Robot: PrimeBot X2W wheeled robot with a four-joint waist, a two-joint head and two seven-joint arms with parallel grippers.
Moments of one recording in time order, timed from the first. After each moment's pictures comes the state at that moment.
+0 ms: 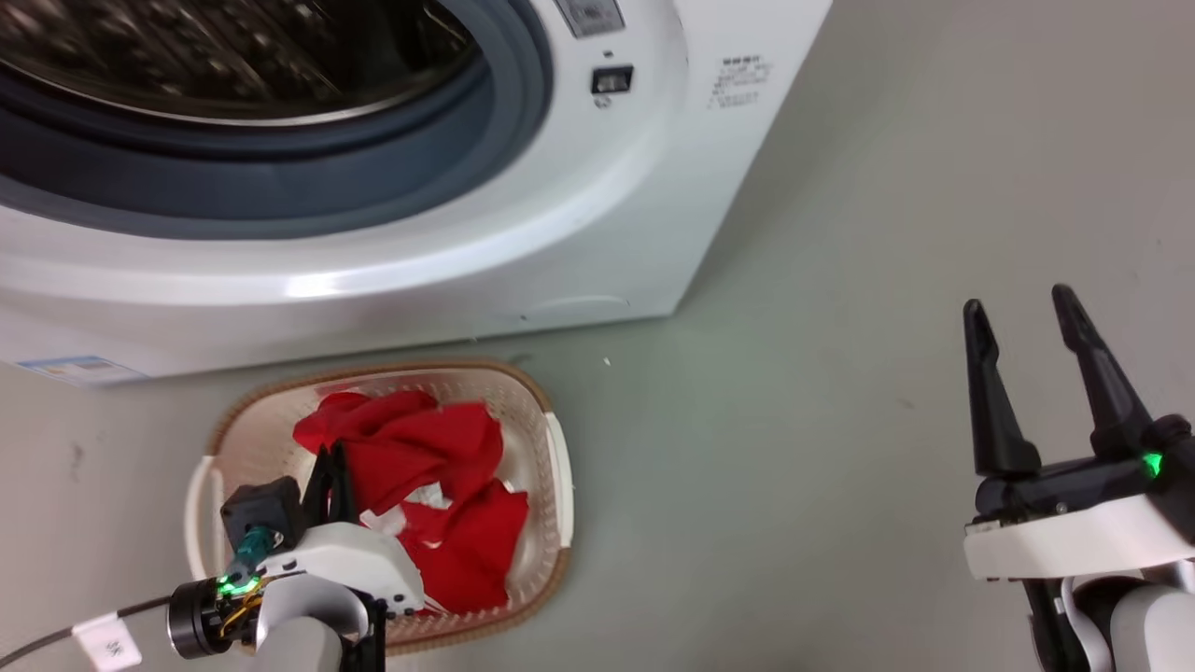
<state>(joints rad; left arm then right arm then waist) -0.20 0.14 -0.13 0.41 -0.35 0.19 -0.22 -0.09 -0.11 0.01 -0.17 0.15 0.13 -0.14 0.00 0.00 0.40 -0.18</state>
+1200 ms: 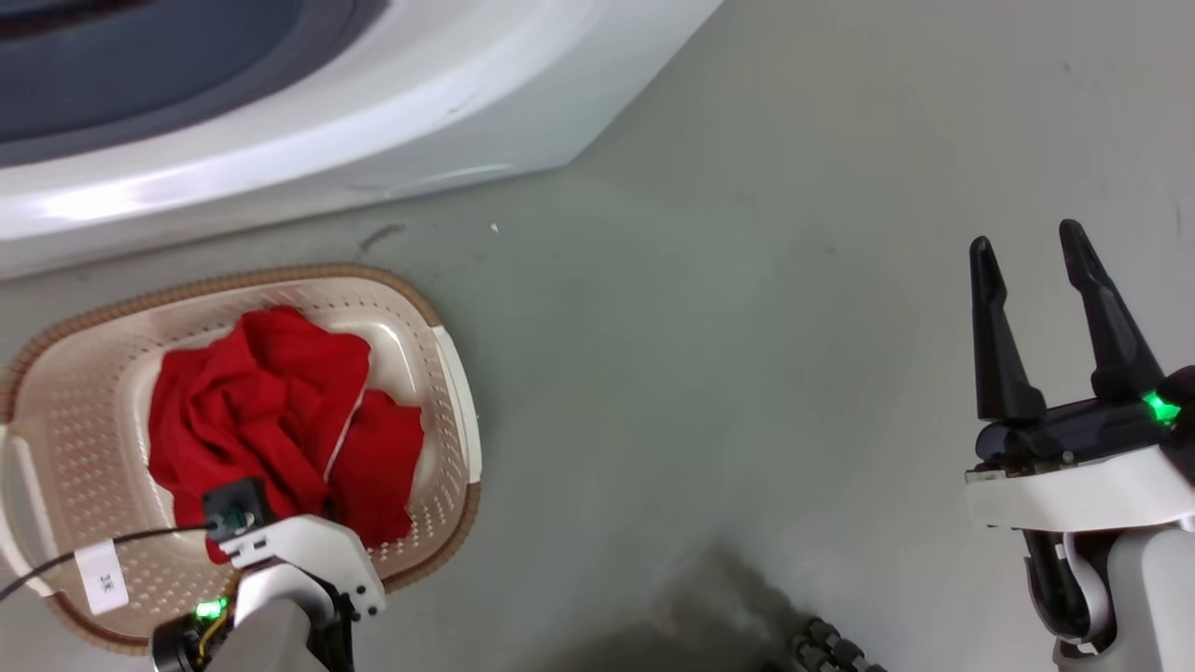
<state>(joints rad) -0.56 0.14 -0.02 1.23 -0.38 0.12 -0.26 -0.21 -0.15 0.05 -0.09 0.22 0.13 -0.24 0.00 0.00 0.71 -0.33</state>
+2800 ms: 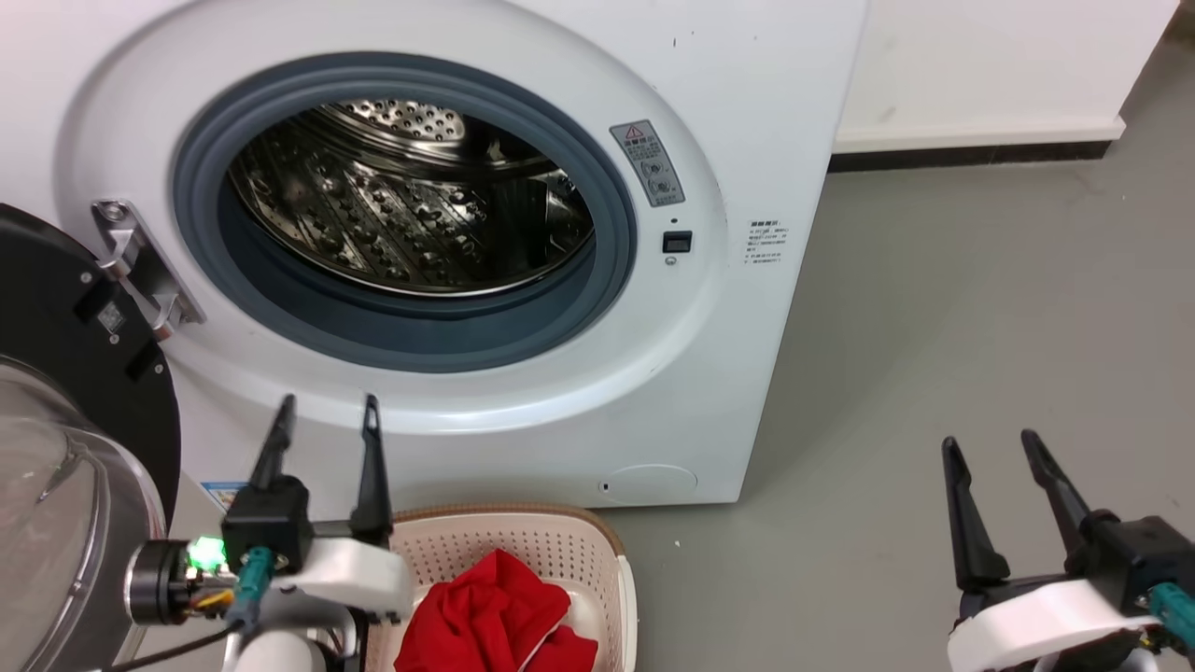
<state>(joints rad) -0.10 0.11 -0.04 0.13 -0.04 0.07 -0.21 0.07 -0.05 -0.04 -0.07 0.07 0.13 -0.09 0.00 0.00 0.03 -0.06</state>
